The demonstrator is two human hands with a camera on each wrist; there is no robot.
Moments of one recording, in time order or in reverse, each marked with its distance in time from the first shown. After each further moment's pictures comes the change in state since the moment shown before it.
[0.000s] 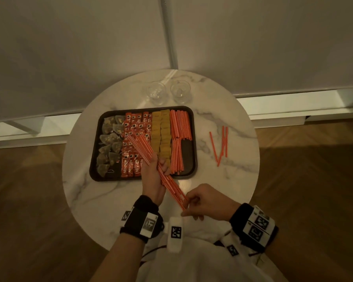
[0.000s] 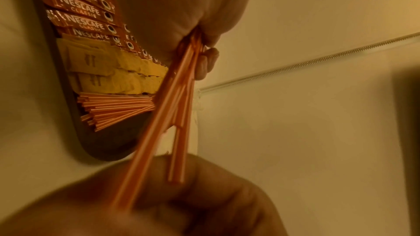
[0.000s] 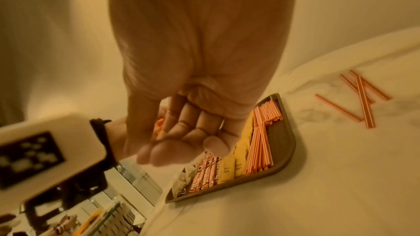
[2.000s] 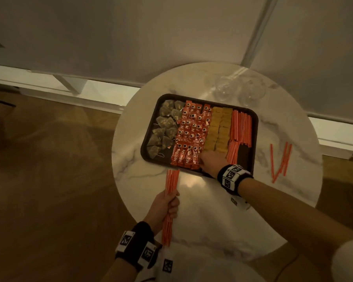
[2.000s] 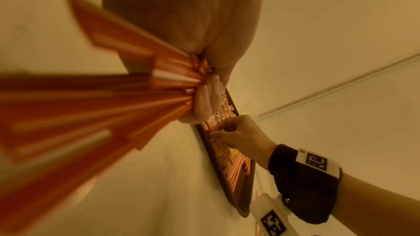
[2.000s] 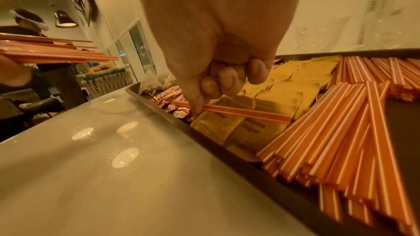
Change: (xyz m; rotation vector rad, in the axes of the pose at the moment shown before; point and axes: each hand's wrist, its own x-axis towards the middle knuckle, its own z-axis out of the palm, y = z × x) left_hand -0.042 0.054 -0.172 0.321 0.133 -0.418; right_hand 0.225 -0.019 0.034 -1.106 0.103 0.122
